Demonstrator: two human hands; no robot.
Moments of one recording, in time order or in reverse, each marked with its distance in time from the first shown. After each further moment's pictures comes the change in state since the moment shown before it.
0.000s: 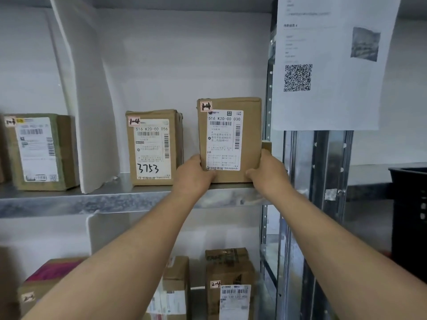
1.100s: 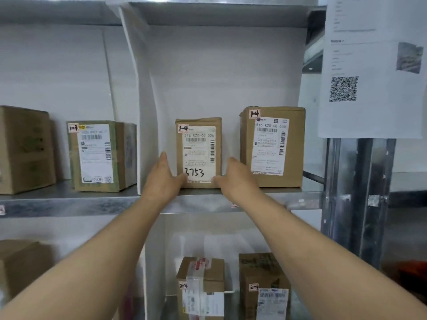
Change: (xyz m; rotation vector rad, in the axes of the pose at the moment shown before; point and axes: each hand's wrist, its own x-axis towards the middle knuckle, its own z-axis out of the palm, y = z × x) left_hand 0.002 -0.101 -0.111 0.016 0.107 -0.073; right_hand -0.044 -0.127 0.070 0.008 -0.156 -0.139
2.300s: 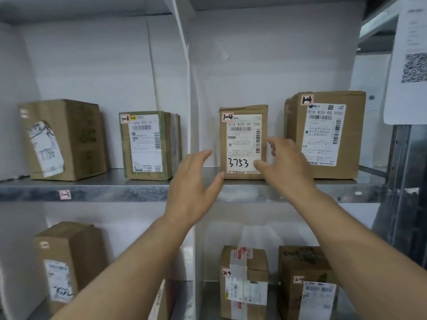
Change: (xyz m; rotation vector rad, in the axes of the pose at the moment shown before) left_hand -0.053 -0.035 -0.039 0.015 0.173 0.441; right_hand -0.007 -0.010 0.014 -0.013 0.258 -0.128
